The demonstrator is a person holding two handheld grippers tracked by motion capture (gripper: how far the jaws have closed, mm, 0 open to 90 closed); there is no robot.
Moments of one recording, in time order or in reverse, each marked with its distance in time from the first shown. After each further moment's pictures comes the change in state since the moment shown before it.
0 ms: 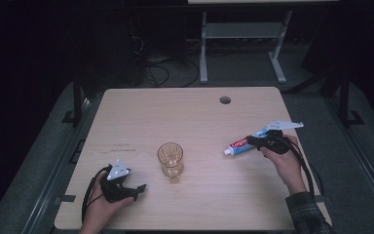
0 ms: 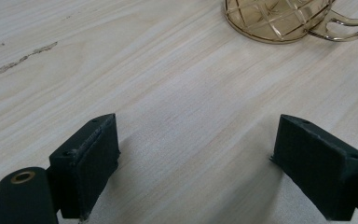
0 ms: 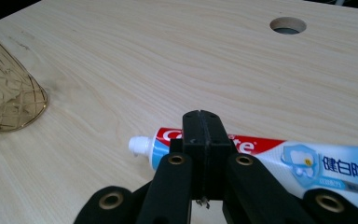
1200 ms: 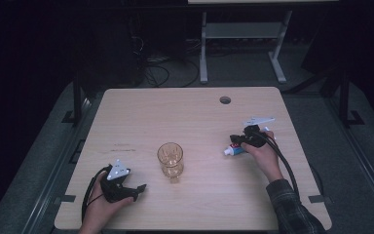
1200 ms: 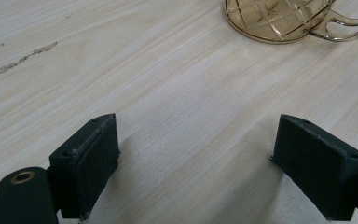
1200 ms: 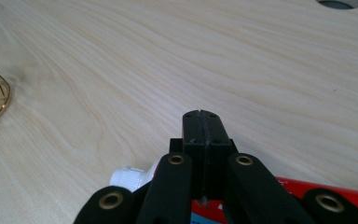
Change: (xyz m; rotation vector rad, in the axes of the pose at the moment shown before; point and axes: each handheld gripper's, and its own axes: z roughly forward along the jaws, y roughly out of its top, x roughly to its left) left arm 0.000 0.000 0.000 0.001 0.000 0.001; right arm 0.004 0.007 0.069 0.102 0.016 -0.020
